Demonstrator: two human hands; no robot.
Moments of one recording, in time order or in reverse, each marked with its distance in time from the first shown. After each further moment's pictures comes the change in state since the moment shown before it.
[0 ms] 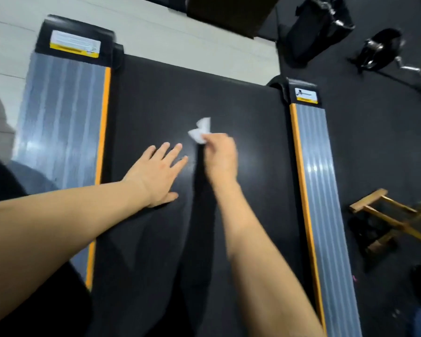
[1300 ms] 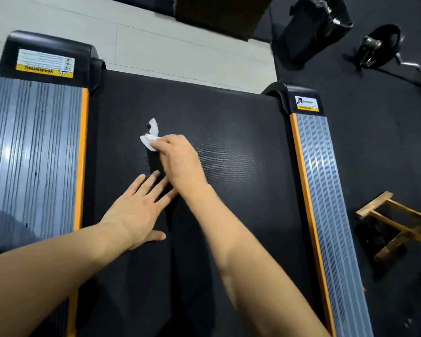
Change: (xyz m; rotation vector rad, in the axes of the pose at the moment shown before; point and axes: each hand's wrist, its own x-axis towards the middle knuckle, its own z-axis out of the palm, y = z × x) left_hand 0.014 -0.011 0.020 -0.064 -0.135 0.057; right_hand 0.035 -0.043 0.049 0.041 -0.235 -0.429
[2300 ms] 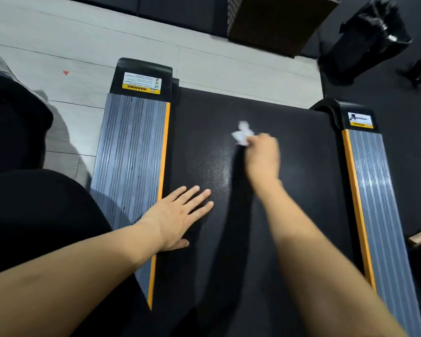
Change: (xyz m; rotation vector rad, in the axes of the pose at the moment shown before) left_hand -0.063 -0.039 0.024 0.064 0.029 0.121; right_hand 0.026 0.035 -0.016 -0.336 0.125 0.381
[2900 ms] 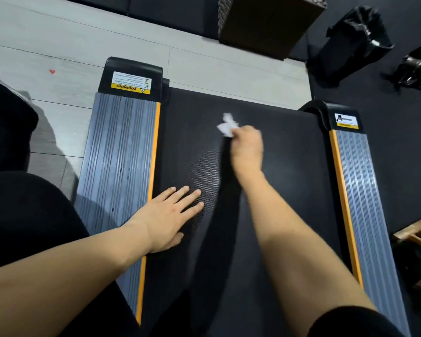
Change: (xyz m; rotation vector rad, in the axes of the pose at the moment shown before) left_hand -0.006 0.000 -0.007 -0.101 0.048 -0.005; right_hand 0.024 -0.007 0.020 0.011 0.061 -0.087
